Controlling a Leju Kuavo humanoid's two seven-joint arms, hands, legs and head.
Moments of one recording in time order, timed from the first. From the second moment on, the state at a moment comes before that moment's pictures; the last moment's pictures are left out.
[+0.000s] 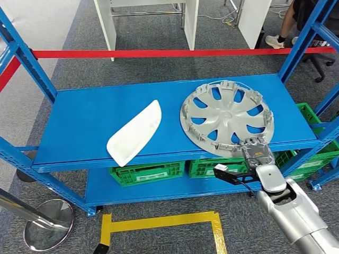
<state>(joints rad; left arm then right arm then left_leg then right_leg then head) -0.04 -0.11 0.19 -0.21 -0.43 0.27 -0.18 -0.38 -0.39 0.48 -1.24 1.41 0.13 0.28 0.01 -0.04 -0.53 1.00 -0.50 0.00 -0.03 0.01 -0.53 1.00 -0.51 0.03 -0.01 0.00</state>
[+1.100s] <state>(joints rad) -0.03 -0.11 0.22 -0.21 -0.44 0.29 -0.20 -0.25 -0.39 0.46 -1.38 1.52 -0.06 0.27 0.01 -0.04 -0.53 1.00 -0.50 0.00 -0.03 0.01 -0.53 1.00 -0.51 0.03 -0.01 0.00</state>
